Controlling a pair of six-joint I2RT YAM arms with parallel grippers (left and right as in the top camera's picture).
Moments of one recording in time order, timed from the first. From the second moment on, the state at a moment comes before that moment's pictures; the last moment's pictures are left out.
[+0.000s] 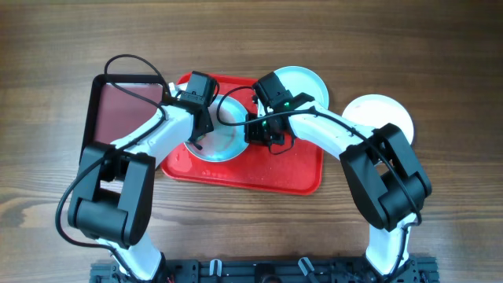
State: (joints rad) left arm -0.31 1.86 1.09 -0.54 -0.31 -0.58; right arm 0.57 2.03 1.27 -0.50 -0.38 0.64
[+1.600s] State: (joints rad) left arm -0.12 1.75 1.36 -0.95 0.05 -0.51; right arm 1.15 1.67 1.27 -0.45 1.27 0.13
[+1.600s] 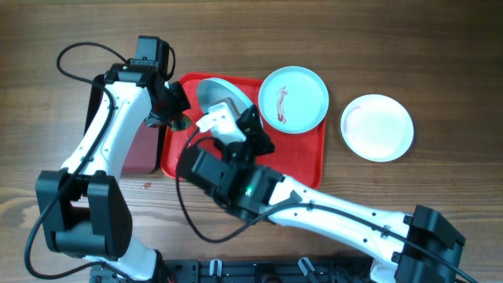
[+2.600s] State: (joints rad) left arm -0.12 1.75 1.36 -0.95 0.05 -0.51; right arm 1.18 1.67 1.25 -0.31 1.40 -0.11
